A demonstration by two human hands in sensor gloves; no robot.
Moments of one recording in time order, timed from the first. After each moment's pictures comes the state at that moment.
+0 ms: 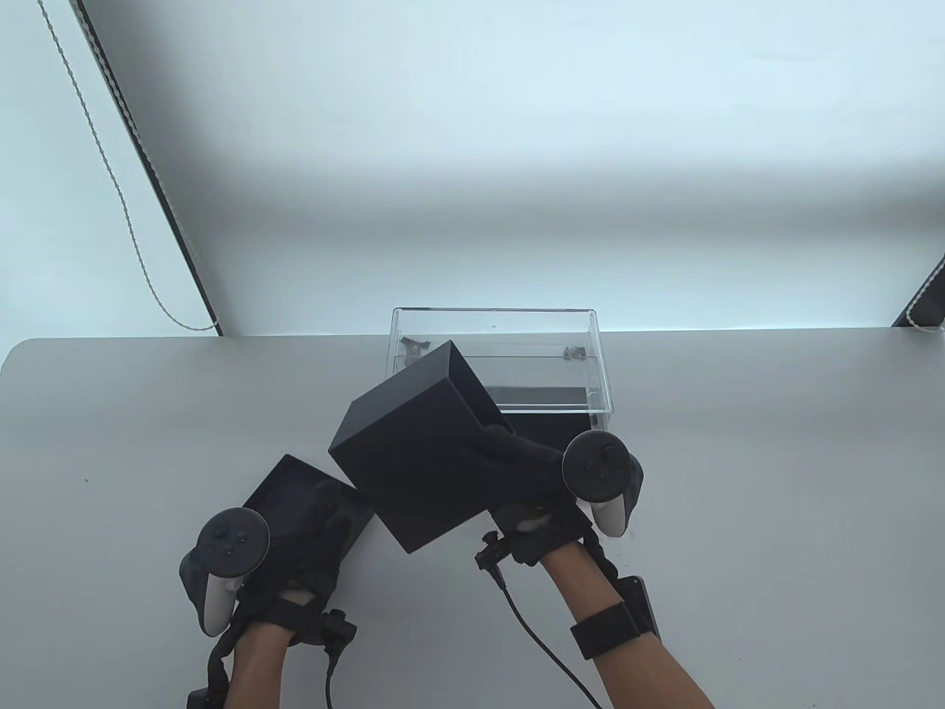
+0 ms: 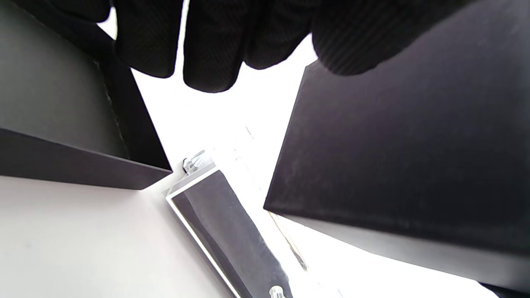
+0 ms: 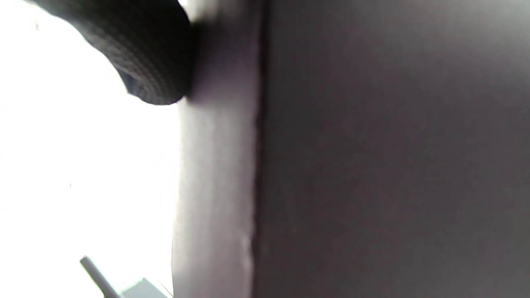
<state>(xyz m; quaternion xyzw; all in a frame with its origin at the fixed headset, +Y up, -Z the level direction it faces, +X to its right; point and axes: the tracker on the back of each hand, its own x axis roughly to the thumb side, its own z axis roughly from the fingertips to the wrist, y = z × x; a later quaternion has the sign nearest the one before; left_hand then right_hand) -0.254 -0.731 -0.304 0.00 0.01 0.49 0.87 0.073 -0.644 -0.369 0.19 -0.09 0.78 0.59</state>
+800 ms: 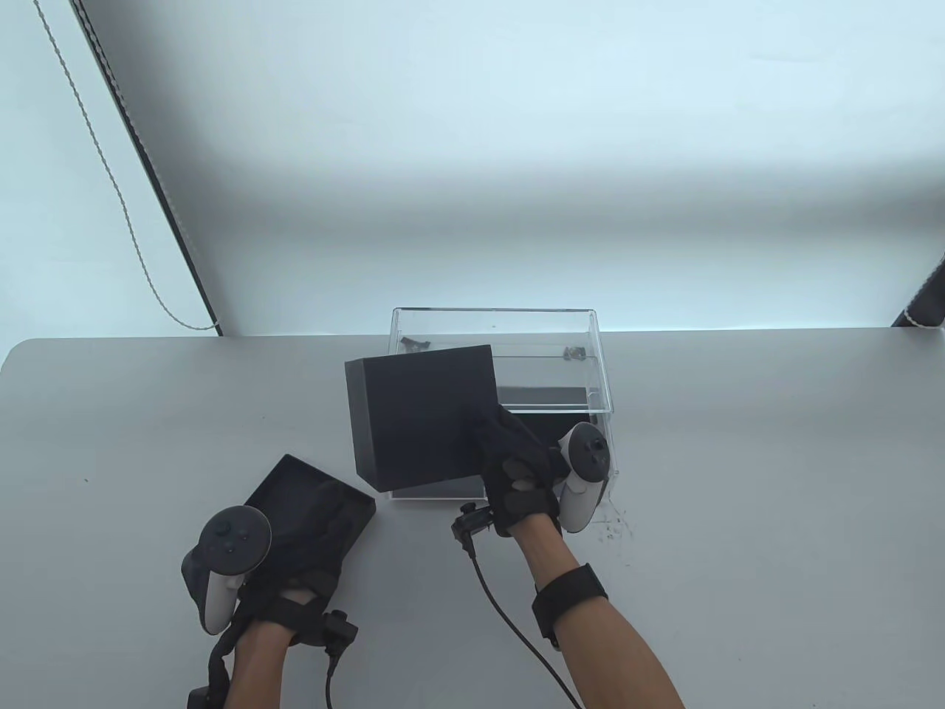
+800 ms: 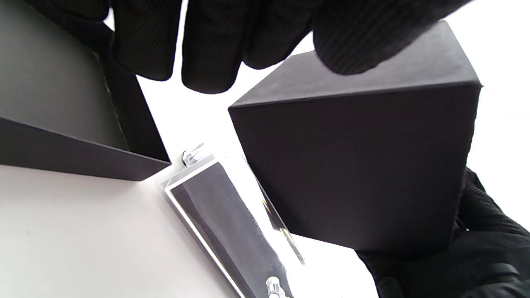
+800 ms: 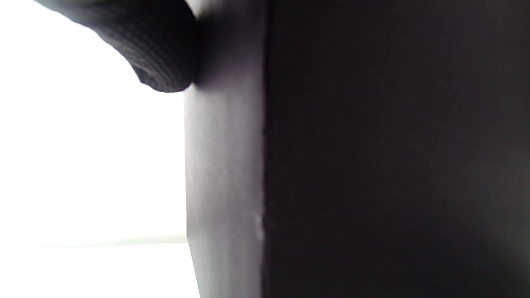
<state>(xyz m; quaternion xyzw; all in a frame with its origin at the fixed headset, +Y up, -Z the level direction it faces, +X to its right) -0.251 -0.729 -0.304 -0.01 0.00 0.50 0.87 0.063 -0.720 -0.410 0.06 0.02 0.61 0.79</state>
